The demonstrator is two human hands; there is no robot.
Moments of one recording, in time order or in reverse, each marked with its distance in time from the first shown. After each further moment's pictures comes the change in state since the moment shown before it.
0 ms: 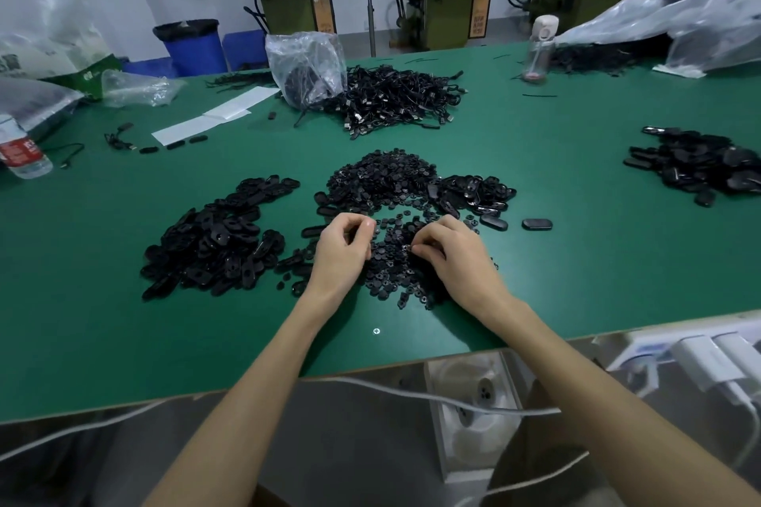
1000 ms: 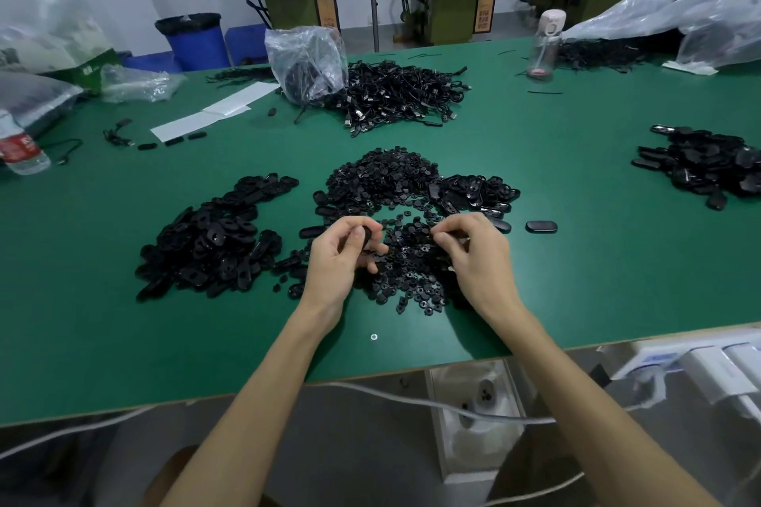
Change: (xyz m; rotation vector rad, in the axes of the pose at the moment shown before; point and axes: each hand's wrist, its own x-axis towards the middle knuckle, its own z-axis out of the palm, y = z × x) left_hand -0.019 0.006 0.001 -0.315 -0.046 0.028; right_hand -0.002 0.005 -0.008 0.231 0.204 0.174
